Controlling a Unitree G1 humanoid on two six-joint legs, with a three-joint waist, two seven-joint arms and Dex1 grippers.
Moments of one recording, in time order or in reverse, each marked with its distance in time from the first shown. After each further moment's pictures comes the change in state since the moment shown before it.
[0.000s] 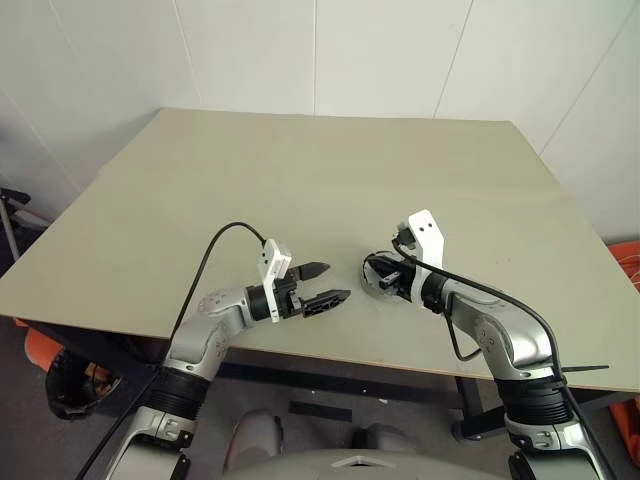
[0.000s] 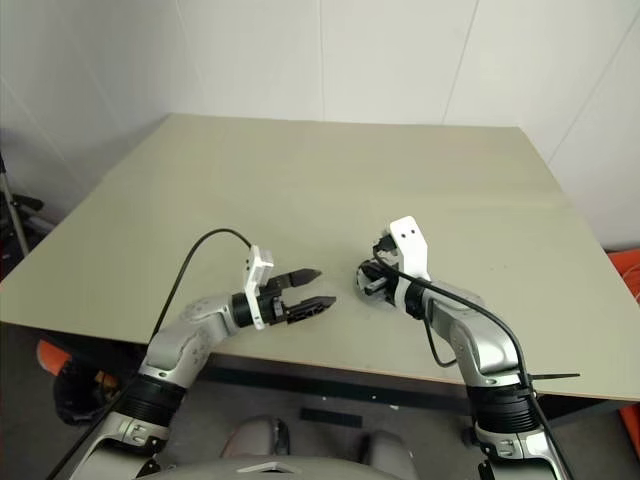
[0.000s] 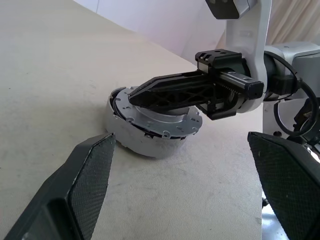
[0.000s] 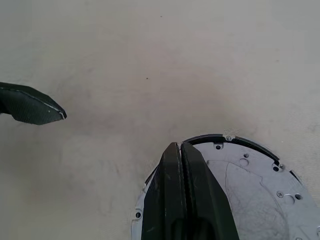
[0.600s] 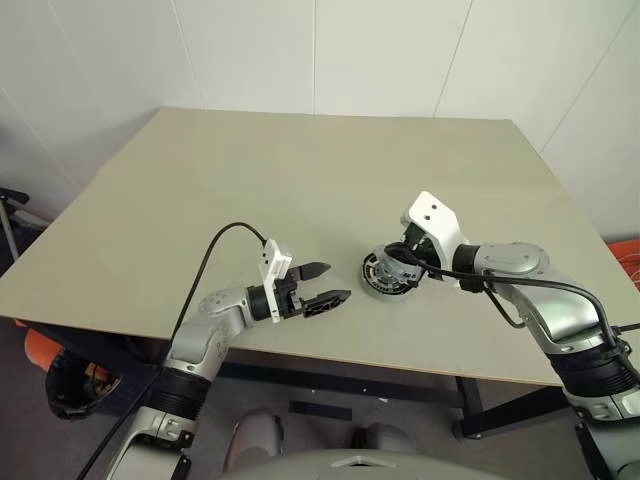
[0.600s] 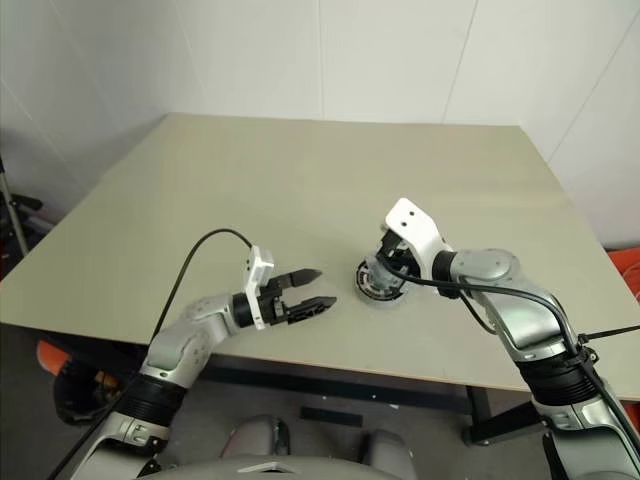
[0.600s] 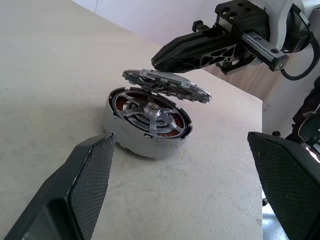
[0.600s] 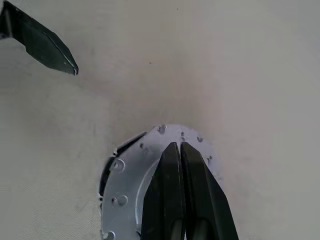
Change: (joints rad) left arm 0.001 -0.002 0.000 0.003 0.002 -0.007 -0.004; right arm -0.147 -0.337 0.129 -0.044 -0.048 -0.045 0.255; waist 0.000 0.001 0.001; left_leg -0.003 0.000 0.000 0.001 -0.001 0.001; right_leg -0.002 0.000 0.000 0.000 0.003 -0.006
